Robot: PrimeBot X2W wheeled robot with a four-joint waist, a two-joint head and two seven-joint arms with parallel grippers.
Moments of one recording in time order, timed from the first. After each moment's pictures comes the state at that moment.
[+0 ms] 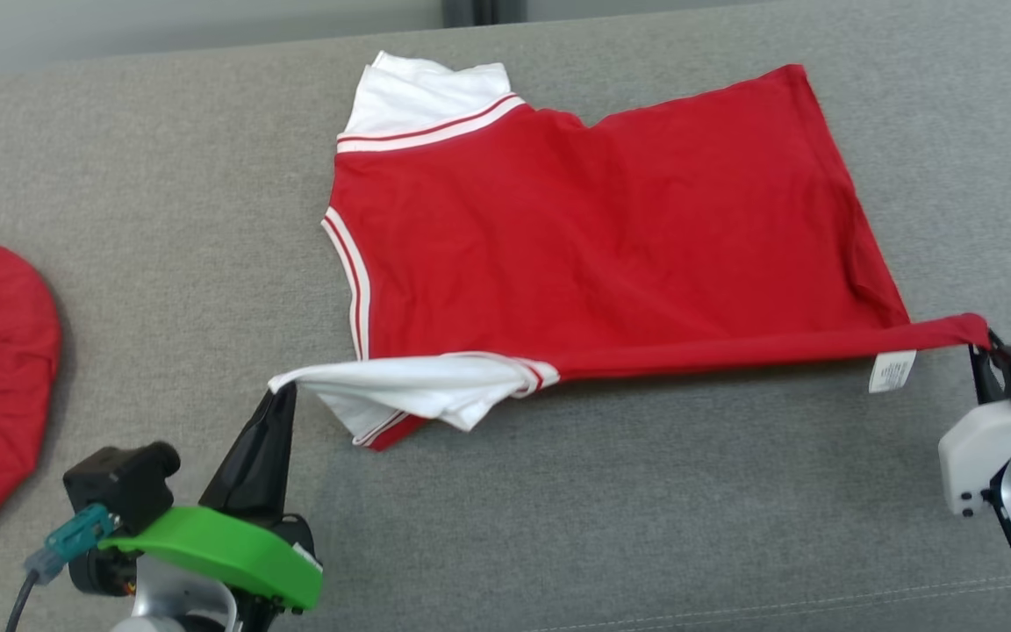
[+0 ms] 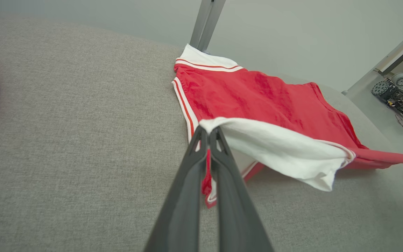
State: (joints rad) left arm -0.02 0.34 -0.34 -0.19 -0.71 0.14 0.03; right arm -0.17 -0.27 -0.16 0.25 -0.17 0.13 0.08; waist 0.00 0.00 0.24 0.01
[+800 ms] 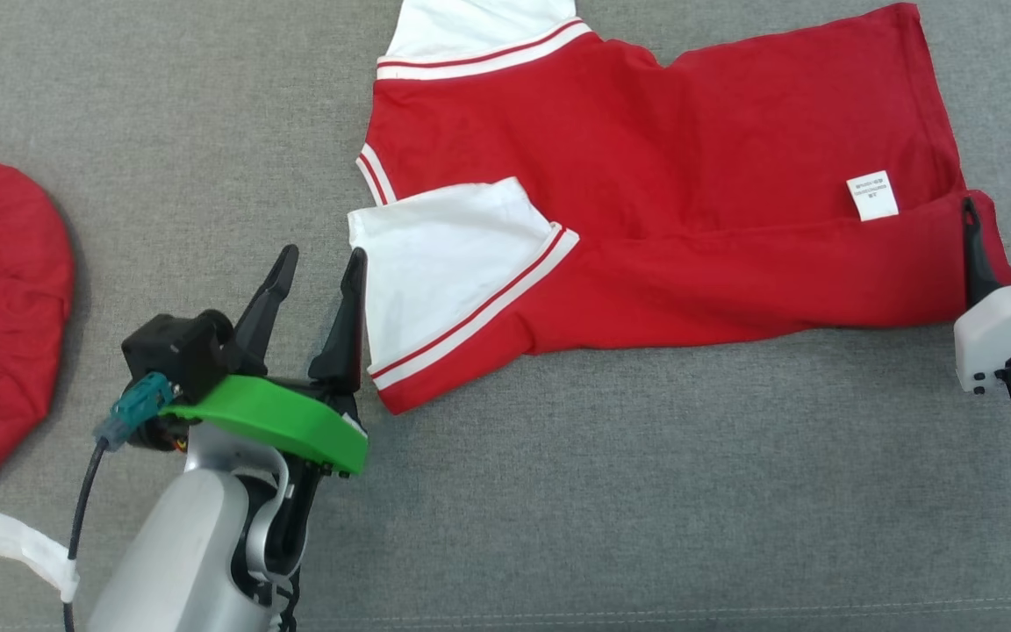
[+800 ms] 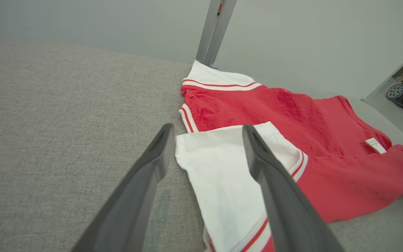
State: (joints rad) left arm -0.37 0.23 -0.41 0.13 -0.64 0.04 -0.10; right arm -0.42 -0.29 -0.16 0.33 -0.23 0.13 0.01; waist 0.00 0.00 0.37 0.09
